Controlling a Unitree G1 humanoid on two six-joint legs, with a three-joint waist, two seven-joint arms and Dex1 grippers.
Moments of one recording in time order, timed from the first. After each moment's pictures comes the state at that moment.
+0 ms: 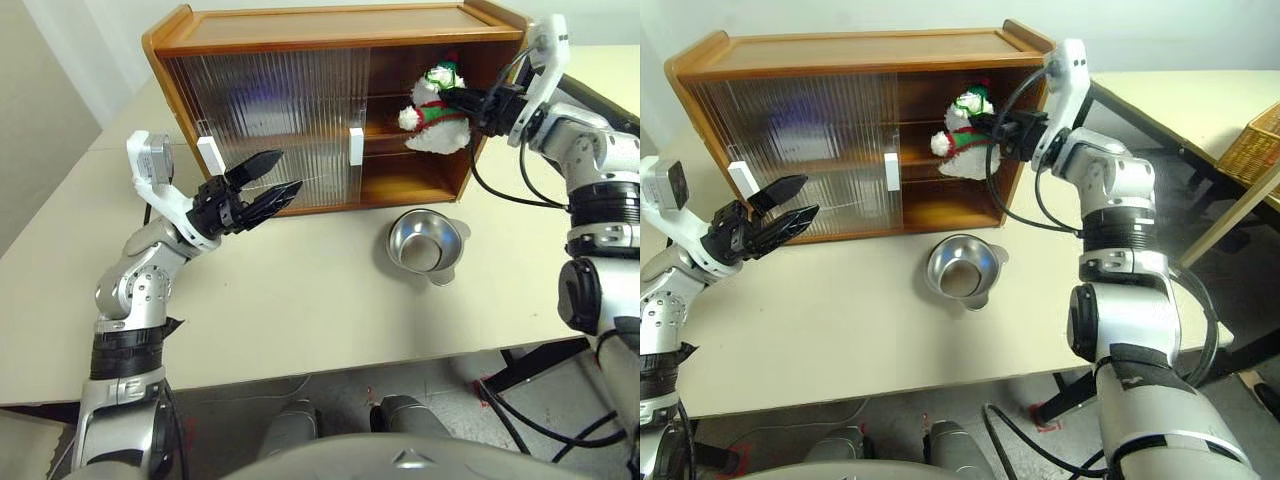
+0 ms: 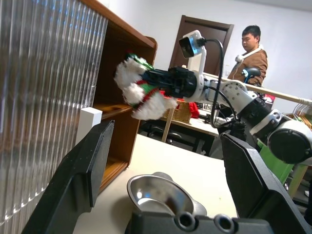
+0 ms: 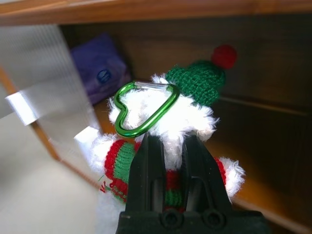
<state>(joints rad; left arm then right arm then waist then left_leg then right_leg) -0.35 0.48 0.24 -0.06 -0.82 0.40 -1.03 -1.10 -0.52 -0.13 0.73 0.37 0.48 0.88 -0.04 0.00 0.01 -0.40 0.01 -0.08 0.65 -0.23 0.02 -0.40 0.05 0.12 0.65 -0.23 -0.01</state>
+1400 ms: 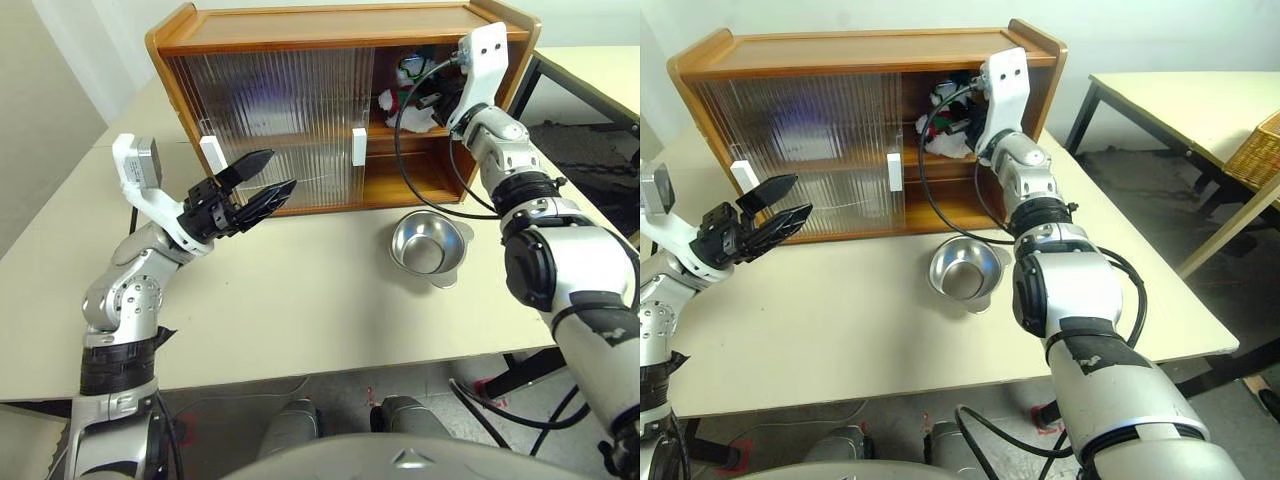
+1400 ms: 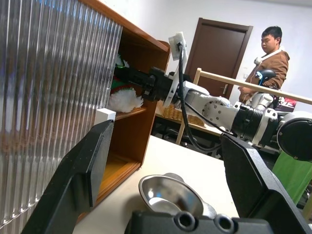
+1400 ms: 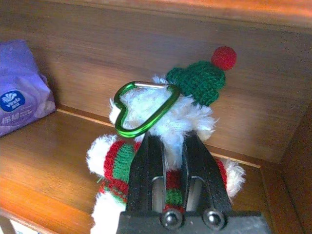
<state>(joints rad) -0.29 0.49 0.27 -0.16 -0.84 0.42 -0.95 -1.27 -0.29 -0.14 1.25 0.08 -0.22 0.46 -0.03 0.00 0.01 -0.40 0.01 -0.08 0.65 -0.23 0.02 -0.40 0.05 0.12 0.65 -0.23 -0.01</state>
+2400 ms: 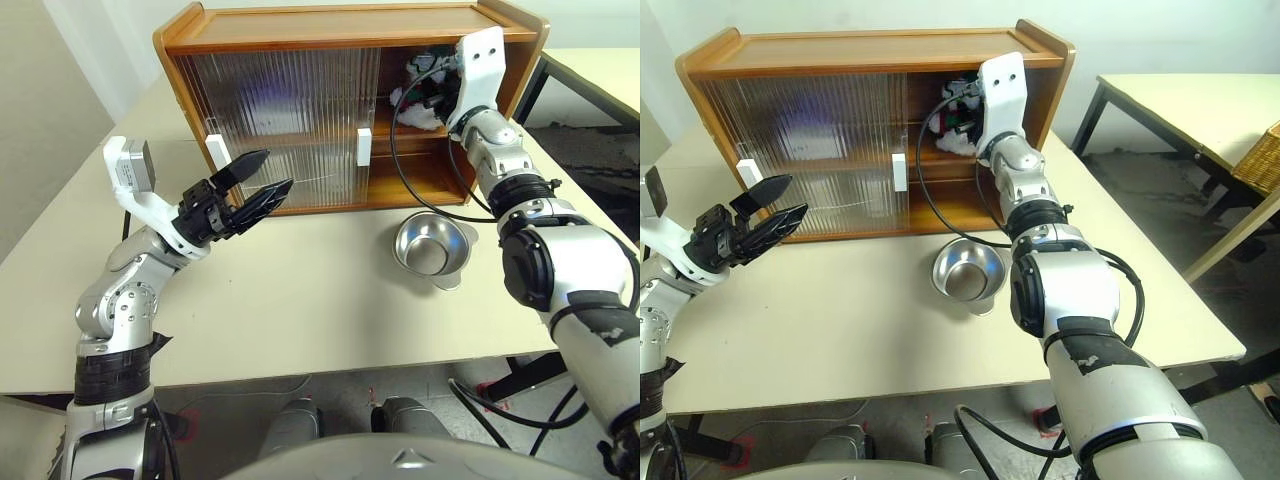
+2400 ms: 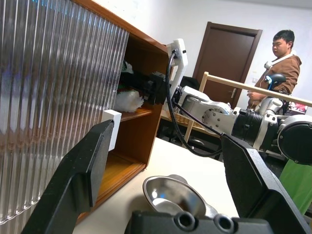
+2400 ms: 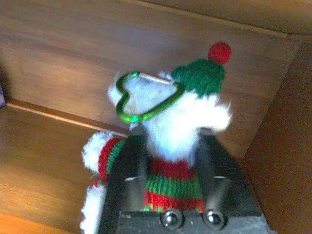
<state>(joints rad) -0.26 0.50 0.29 -0.20 -0.86 0.42 -0.92 -1.27 -0.29 -0.14 1.29 -0.02 -0.28 0.29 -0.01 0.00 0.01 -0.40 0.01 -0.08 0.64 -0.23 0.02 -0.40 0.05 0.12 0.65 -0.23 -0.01</state>
